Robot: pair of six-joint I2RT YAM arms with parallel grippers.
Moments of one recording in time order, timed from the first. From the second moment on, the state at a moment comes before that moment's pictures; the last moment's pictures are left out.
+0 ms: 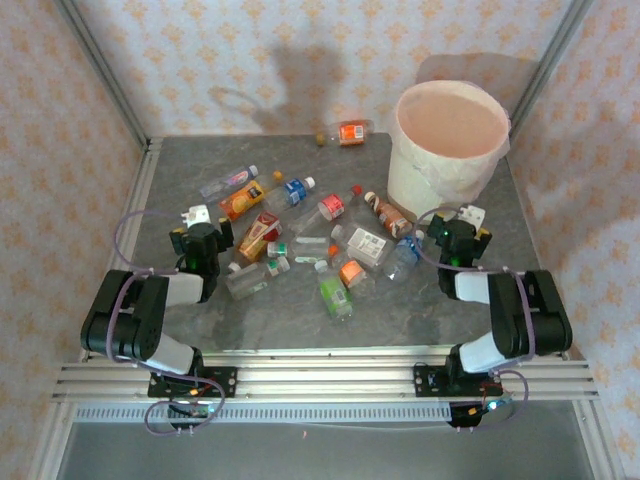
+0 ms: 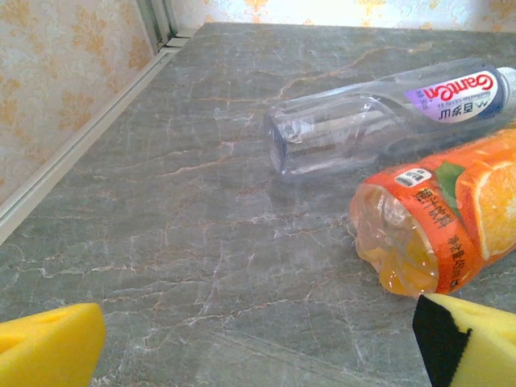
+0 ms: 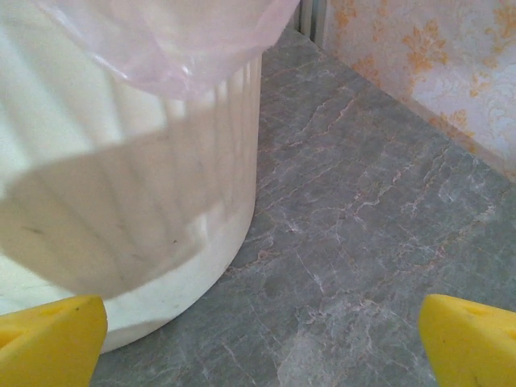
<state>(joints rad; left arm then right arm) -0.07 1.48 0.39 0.66 -0.45 -0.12 0.06 1.43 0.40 0.62 0.43 0.21</state>
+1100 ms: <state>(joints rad) -0.08 1.02 0.83 -0.52 -0.23 -0.73 0.20 1.35 0.81 -0.62 -0.09 0.82</state>
